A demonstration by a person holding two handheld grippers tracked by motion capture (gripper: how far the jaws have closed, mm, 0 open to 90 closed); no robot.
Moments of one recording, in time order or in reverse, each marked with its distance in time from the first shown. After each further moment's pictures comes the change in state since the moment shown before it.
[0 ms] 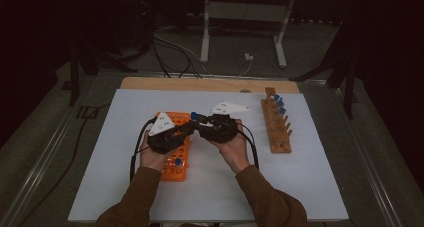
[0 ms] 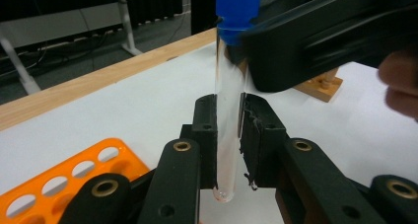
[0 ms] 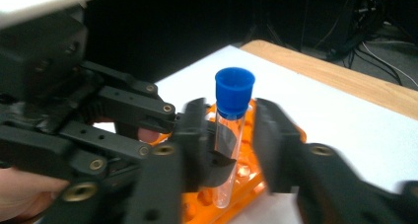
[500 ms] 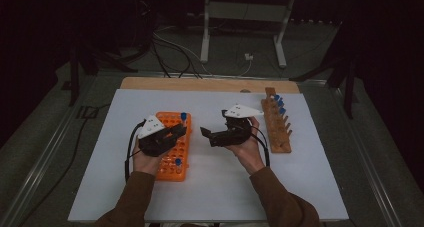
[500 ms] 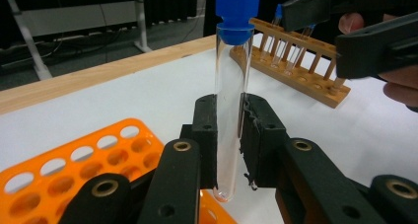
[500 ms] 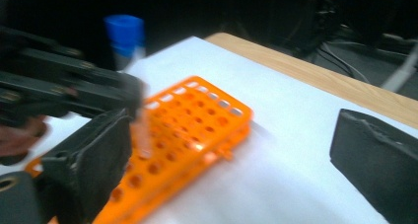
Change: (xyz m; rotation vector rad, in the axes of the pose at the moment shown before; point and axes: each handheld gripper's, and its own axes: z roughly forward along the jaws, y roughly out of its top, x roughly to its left) left arm 0.005 -0.011 -0.023 -0.022 0.041 -0.073; right arm -0.025 -0.019 -0.024 0.026 -0.143 -0.034
